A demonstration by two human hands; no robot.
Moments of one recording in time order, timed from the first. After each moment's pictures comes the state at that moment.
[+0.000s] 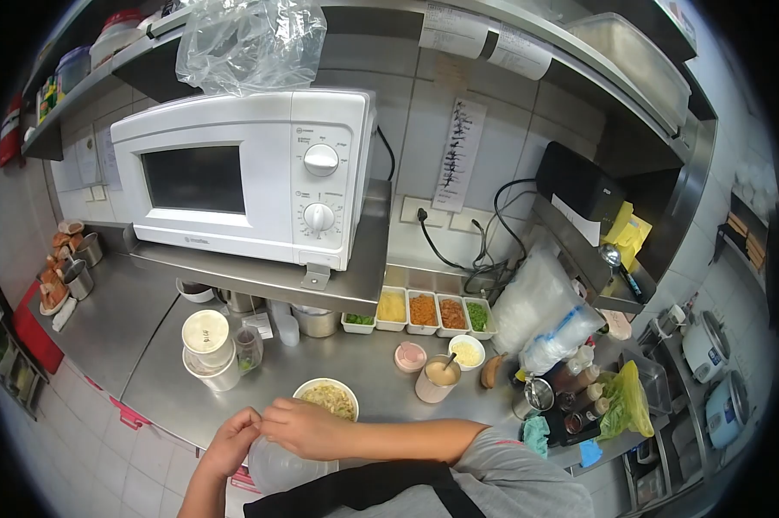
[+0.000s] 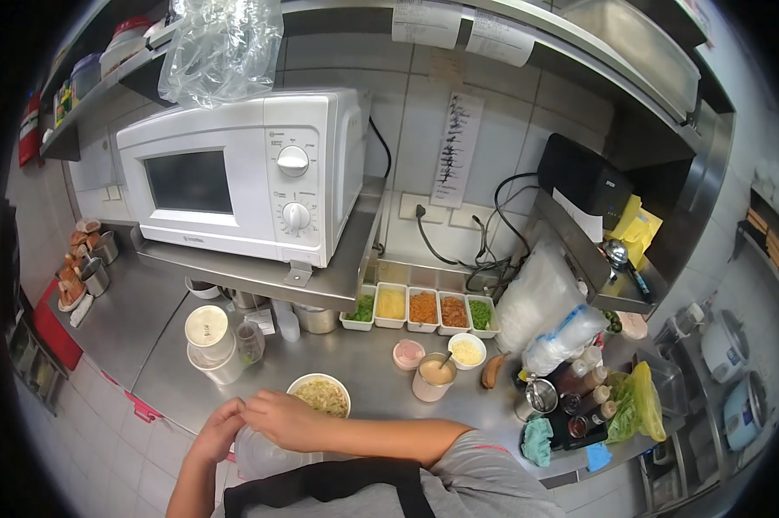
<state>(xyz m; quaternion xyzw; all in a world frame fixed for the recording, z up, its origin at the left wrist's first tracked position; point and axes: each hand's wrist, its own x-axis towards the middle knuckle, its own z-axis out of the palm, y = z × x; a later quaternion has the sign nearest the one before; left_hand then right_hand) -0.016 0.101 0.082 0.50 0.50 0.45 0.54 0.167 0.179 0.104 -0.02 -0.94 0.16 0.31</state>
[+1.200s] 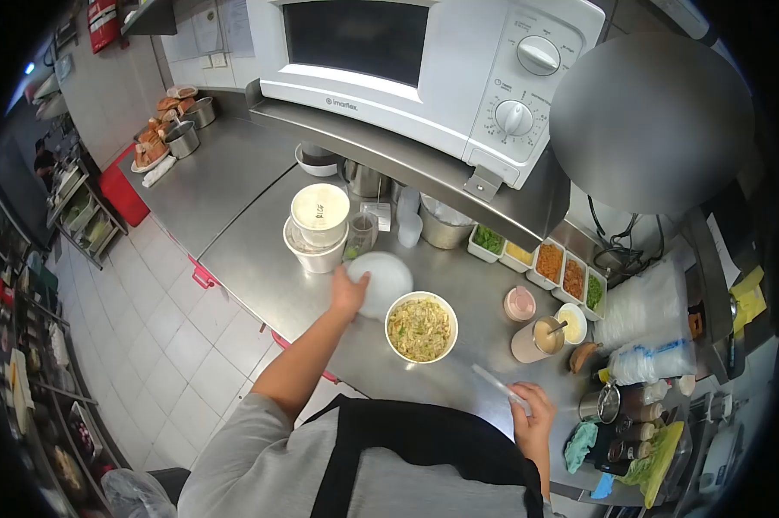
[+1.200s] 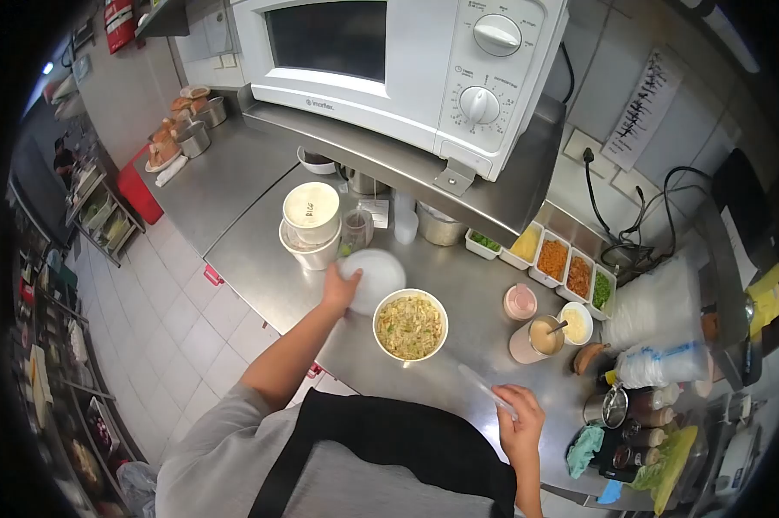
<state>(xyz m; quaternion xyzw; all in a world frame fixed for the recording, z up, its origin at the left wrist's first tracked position) -0.030 0.249 -0.102 0.33 0.78 0.49 0.19 0.366 0.141 0.049 -0.44 -0.79 0.22 0.37</state>
